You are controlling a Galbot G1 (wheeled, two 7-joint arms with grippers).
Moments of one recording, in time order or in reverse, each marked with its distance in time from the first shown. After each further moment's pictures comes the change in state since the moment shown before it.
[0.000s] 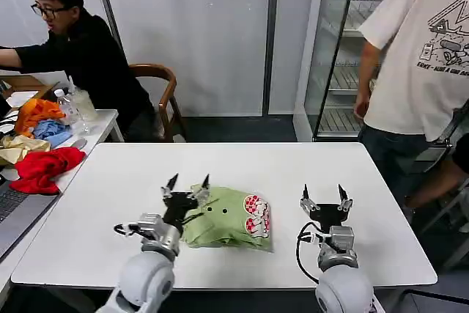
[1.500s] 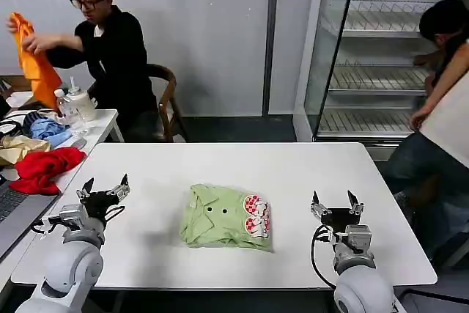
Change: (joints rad) left arm 0.043 0.219 -0.292 0.095 -0.154 0.050 -0.067; right arm -0.031 -0.113 0.041 0.051 0.162 -0.075 0.019
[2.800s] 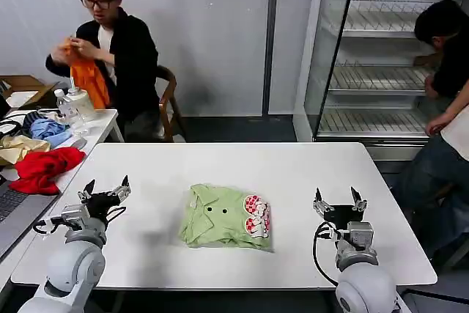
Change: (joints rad) left arm -0.008 -0.012 0.009 0.016 -0.001 0.001 -0.005; right arm 0.013 -0.012 0.007 0.010 -0.003 -0.011 0.009
